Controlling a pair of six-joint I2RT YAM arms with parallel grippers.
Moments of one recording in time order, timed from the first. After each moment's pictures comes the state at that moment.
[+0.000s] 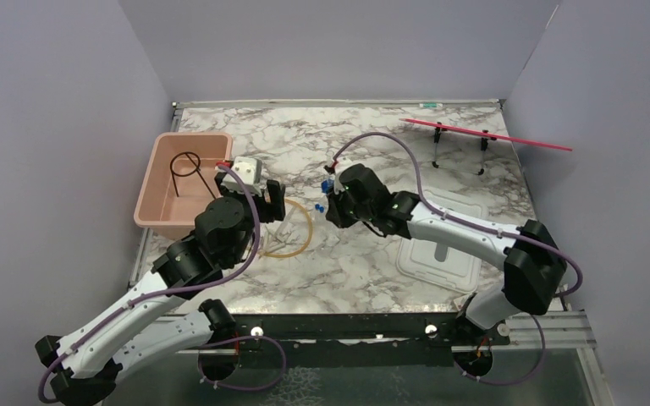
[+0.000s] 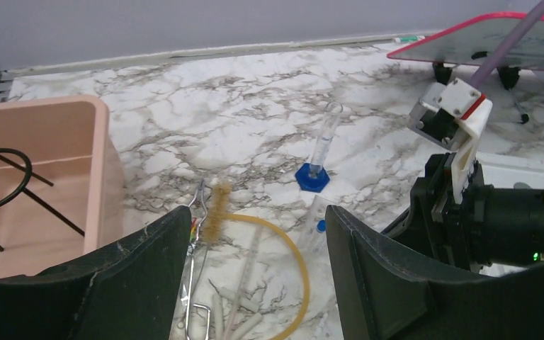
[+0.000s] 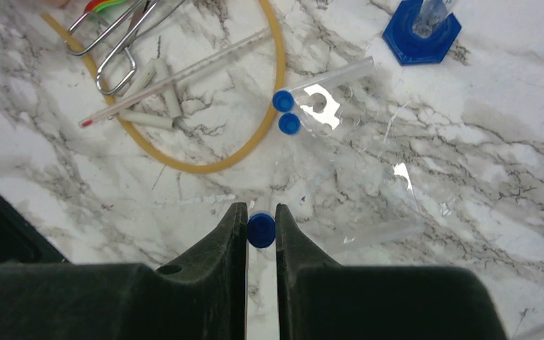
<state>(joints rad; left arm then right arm) -0.89 0.72 0.89 -0.33 -0.61 -0.18 0.88 1.51 1.11 -0.28 0.04 0.28</state>
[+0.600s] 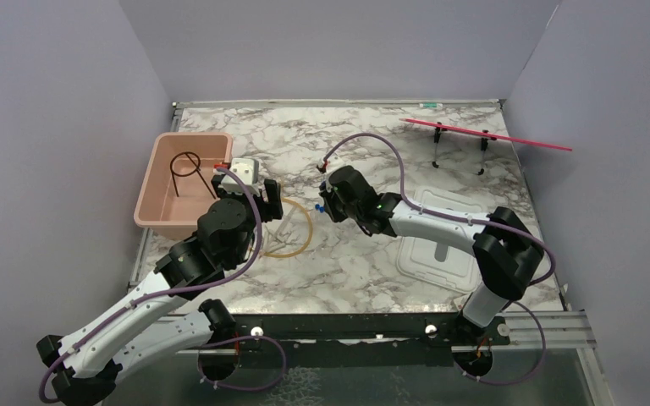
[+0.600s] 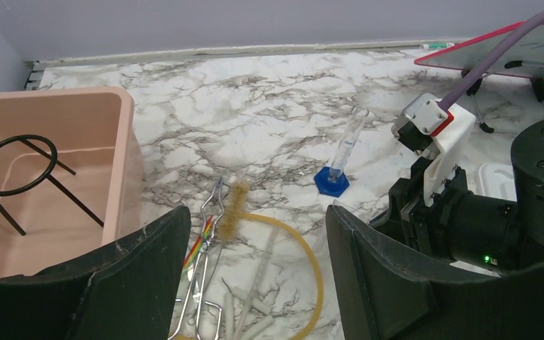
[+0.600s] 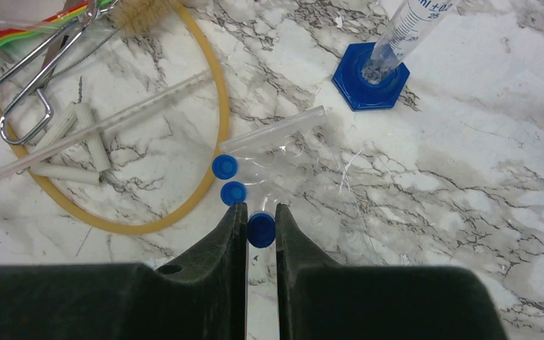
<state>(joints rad) -0.89 0.70 0.85 -0.31 -0.71 -0.18 0.90 1.67 1.11 -0.09 0.19 0.18</state>
